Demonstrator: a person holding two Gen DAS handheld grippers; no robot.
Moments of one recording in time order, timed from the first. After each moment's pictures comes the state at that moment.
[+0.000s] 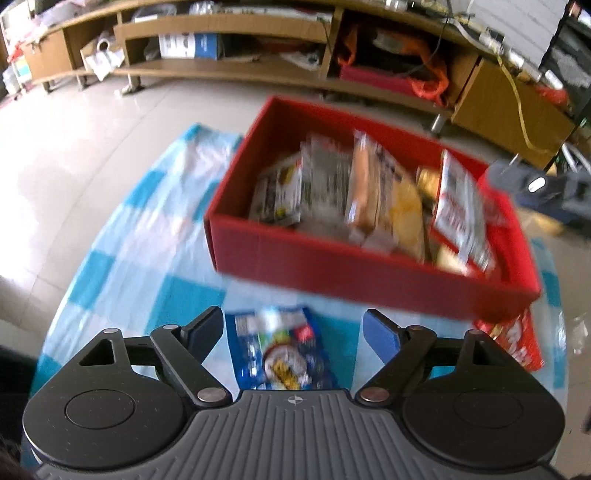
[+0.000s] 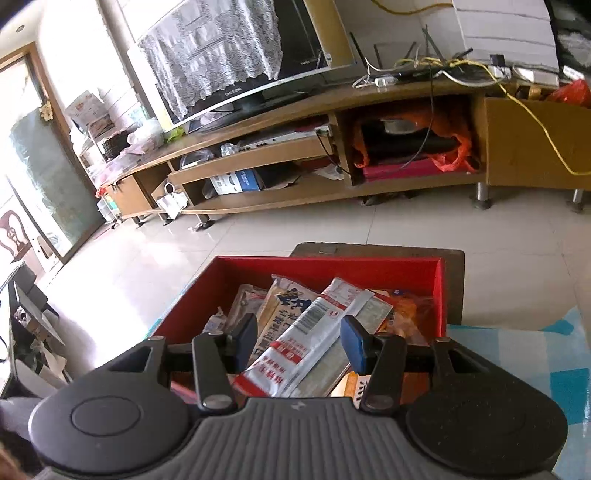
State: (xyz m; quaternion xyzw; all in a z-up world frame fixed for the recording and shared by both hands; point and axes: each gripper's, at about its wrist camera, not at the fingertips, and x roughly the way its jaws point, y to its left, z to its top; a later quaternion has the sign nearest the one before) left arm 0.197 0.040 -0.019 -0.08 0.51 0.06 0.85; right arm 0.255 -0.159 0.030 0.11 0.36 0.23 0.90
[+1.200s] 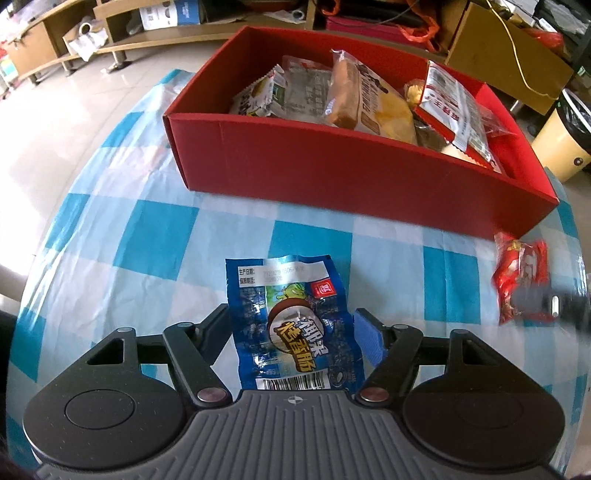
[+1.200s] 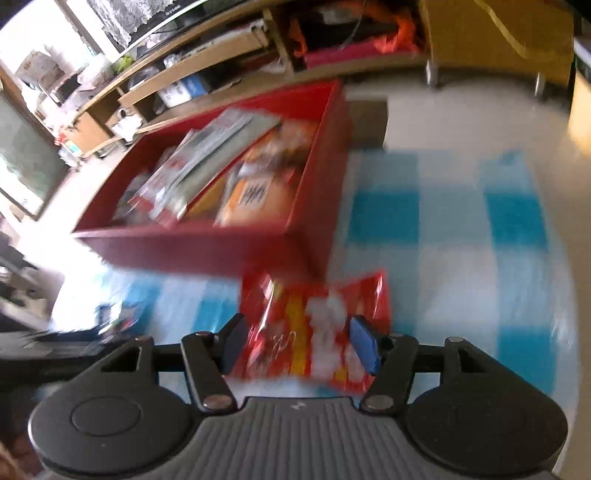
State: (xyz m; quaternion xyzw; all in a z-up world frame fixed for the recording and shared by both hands) left arm 0.168 0.015 -0.055 -0.05 0.55 0.04 0.83; right arm 0.197 -0.226 -0.054 0.13 0.53 0.20 0.81
